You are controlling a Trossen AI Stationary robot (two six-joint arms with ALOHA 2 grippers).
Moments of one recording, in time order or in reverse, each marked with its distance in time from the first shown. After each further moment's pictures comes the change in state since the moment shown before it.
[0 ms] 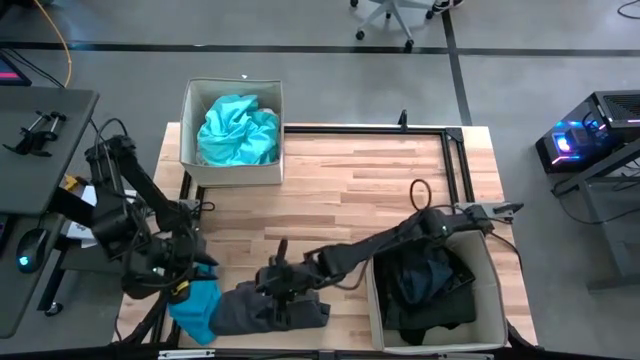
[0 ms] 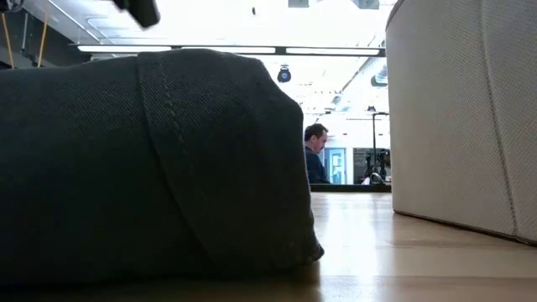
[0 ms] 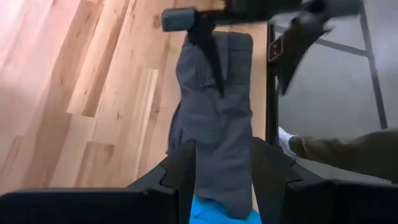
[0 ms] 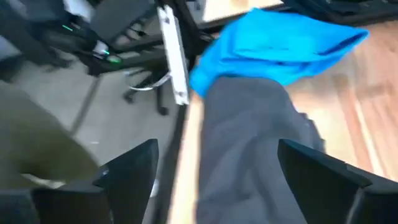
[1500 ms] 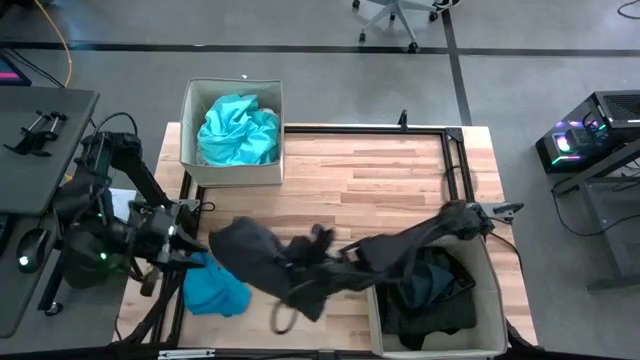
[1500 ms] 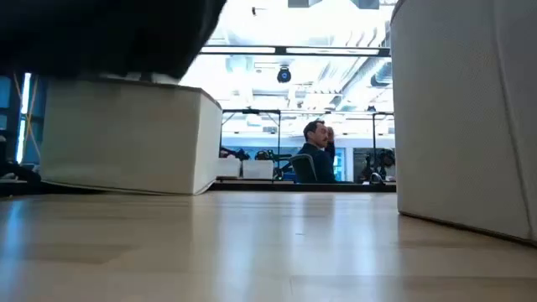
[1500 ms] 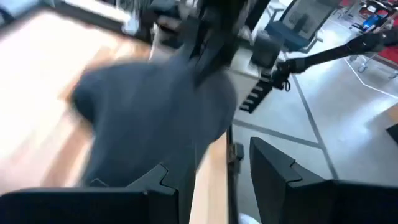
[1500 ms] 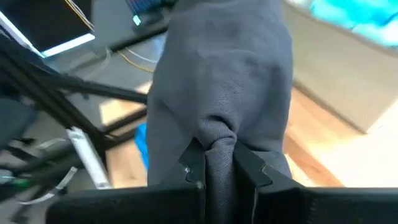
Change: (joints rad) left arm -0.147 -0.016 0.241 -0.004 -0.414 0.017; right arm 0.079 -0.281 0.023 -0.327 0.681 0.239
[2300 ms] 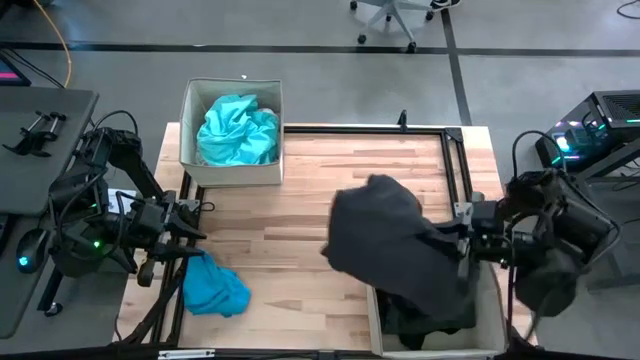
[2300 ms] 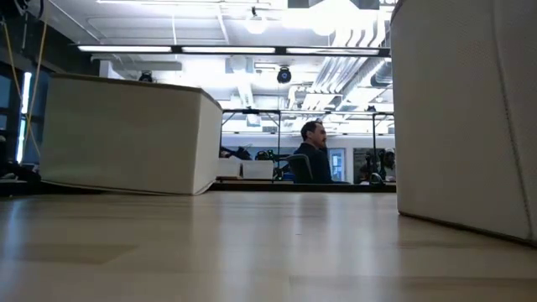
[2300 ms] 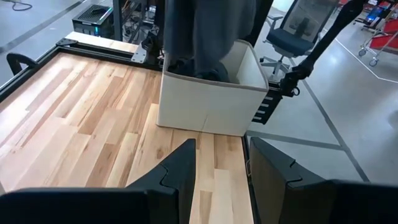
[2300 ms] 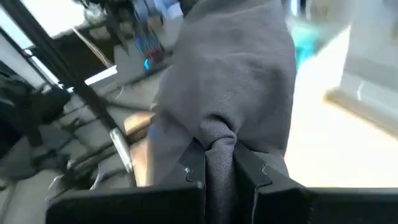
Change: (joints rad) left arm 0.001 -0.031 0.021 -0.004 -0.076 0.179; right arm 0.499 -0.525 0.005 -0.824 0.430 0.510
